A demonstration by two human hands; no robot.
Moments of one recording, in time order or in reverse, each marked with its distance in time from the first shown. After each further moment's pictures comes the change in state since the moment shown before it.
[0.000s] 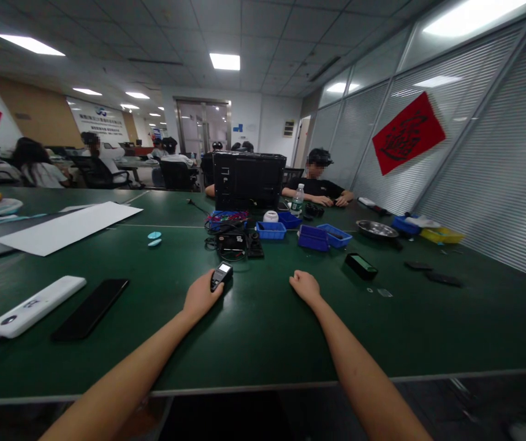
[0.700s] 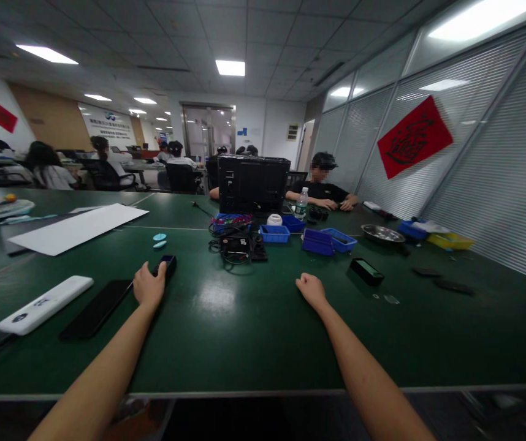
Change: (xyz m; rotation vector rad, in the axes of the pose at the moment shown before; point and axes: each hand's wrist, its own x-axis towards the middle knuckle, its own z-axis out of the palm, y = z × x) left_hand 0.031 -0.120 -0.049 -0.008 0.479 -0.575; right_hand 0.006 0.007 0.005 0.124 0.096 0.017
